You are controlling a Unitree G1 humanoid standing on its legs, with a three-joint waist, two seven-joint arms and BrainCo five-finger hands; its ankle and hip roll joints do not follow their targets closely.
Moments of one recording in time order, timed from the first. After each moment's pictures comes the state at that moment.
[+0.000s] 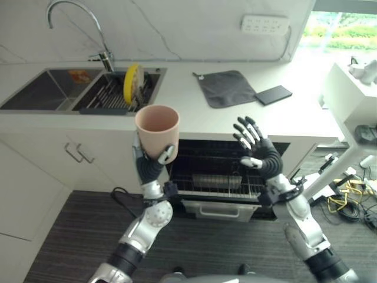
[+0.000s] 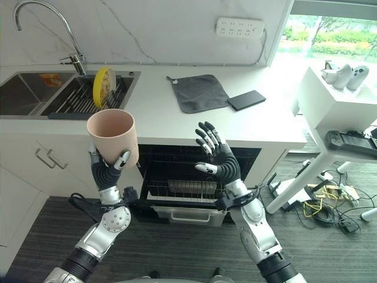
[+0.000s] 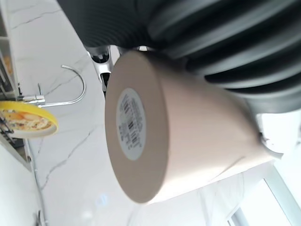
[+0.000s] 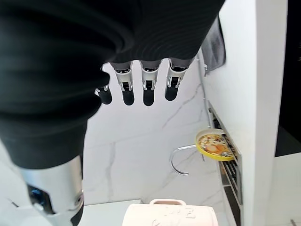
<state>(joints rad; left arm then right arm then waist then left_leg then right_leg) -0.11 0.32 -0.36 0.16 0.34 -0.52 1.03 -0.10 -0.39 0.35 -0.08 0.59 -0.36 0.16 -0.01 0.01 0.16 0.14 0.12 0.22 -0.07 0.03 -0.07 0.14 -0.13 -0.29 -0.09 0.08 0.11</state>
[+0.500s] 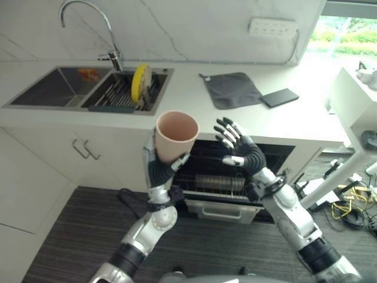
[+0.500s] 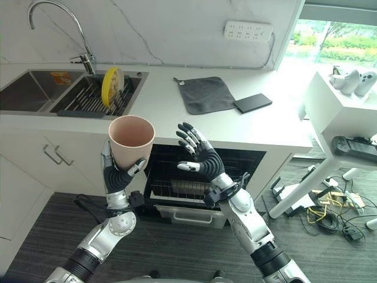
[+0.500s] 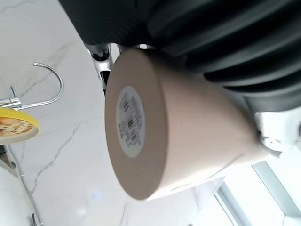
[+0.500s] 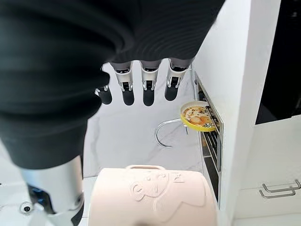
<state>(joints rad) -0.11 0.32 -0.40 0.17 0.49 -0.50 1.06 -0.19 -0.38 0.42 -0.08 0.57 -0.26 0.16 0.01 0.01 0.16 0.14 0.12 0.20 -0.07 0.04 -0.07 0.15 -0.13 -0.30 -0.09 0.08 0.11</state>
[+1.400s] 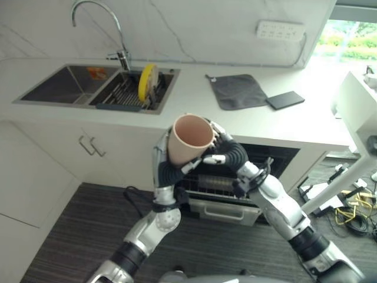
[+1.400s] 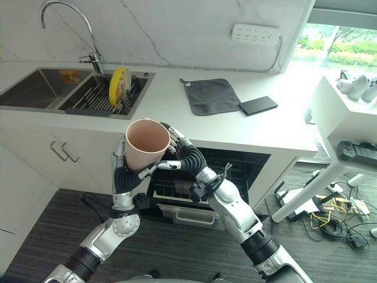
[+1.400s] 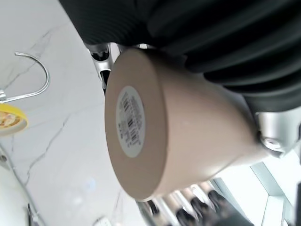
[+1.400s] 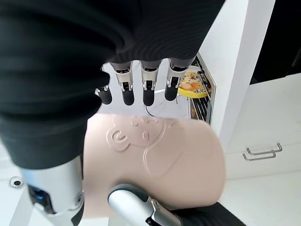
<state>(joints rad) -0.13 0.33 -0.47 0.17 0.53 -0.50 1.03 -0.32 -0.34 0.52 -0.08 0.57 -0.13 0.17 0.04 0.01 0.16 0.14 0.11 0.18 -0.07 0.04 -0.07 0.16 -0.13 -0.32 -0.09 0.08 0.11</state>
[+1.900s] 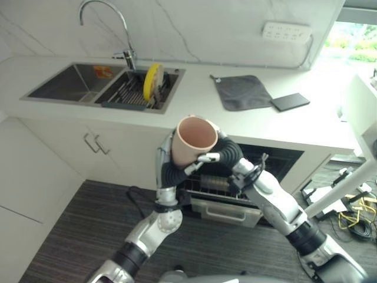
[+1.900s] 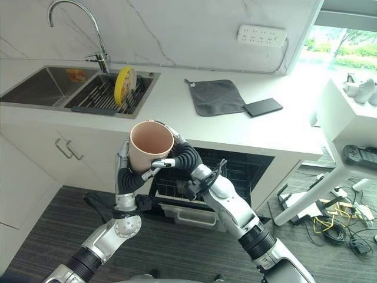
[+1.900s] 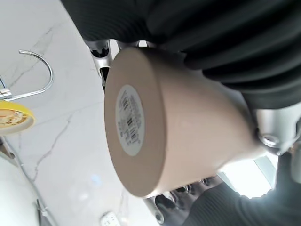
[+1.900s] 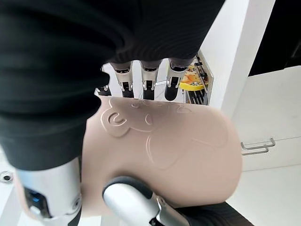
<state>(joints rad) -0.14 0.34 -0.49 0.18 0.53 -0.46 1.02 -0.36 -0.34 0.54 -0.08 0.57 -0.07 0.12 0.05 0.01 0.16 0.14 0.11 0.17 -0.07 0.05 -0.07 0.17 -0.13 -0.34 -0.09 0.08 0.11</state>
